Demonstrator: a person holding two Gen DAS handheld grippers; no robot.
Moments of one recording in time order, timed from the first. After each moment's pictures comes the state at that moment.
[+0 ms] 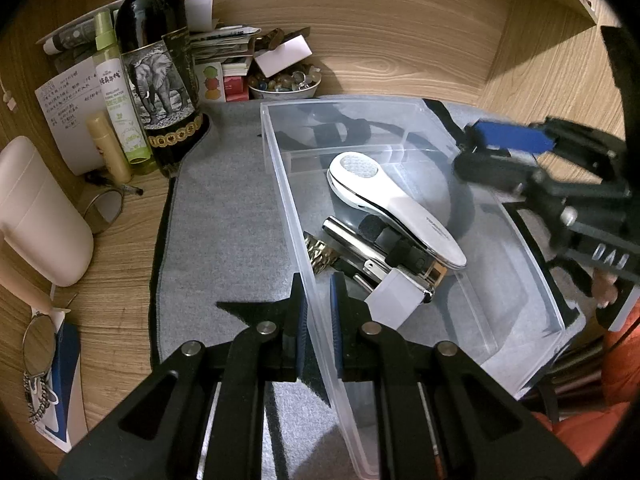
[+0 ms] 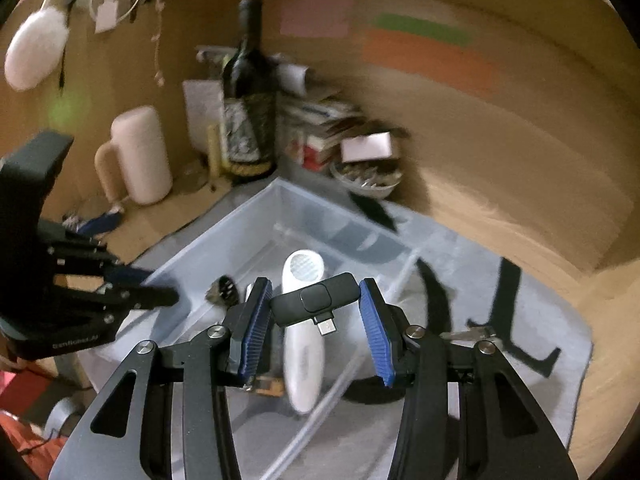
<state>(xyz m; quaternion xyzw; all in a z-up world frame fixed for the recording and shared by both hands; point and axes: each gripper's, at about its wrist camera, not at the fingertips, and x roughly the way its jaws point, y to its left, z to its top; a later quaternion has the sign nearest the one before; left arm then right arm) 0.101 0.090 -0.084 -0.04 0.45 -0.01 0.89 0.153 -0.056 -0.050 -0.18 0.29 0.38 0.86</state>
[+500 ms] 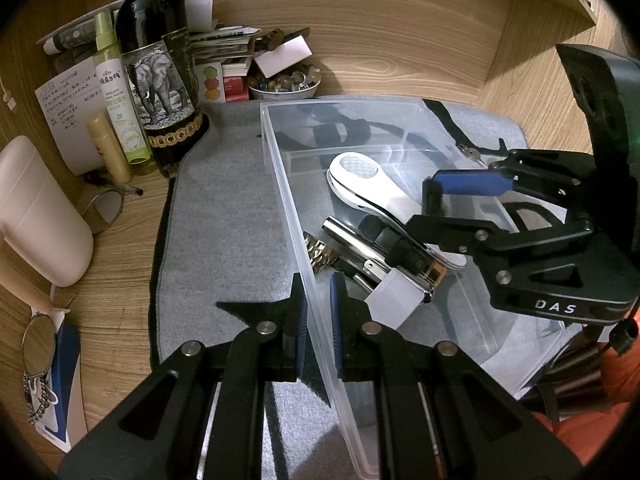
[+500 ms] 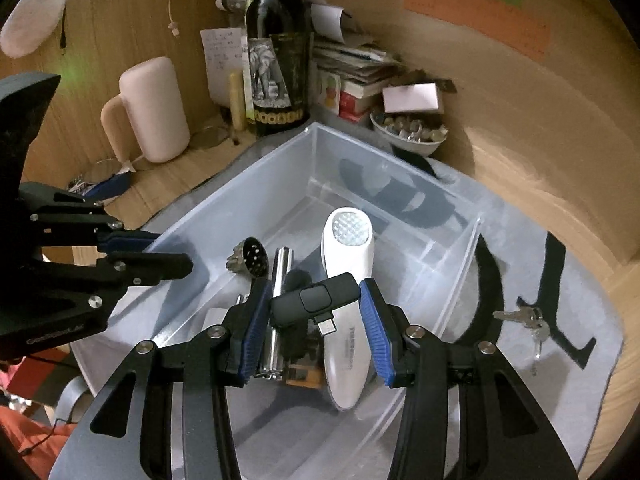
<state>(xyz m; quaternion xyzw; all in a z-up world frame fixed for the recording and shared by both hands) 0.100 0.090 -0.084 -0.04 0.45 -0.01 0.89 0.157 -0.029 -0.083 -0.20 0.36 0.40 0.82</state>
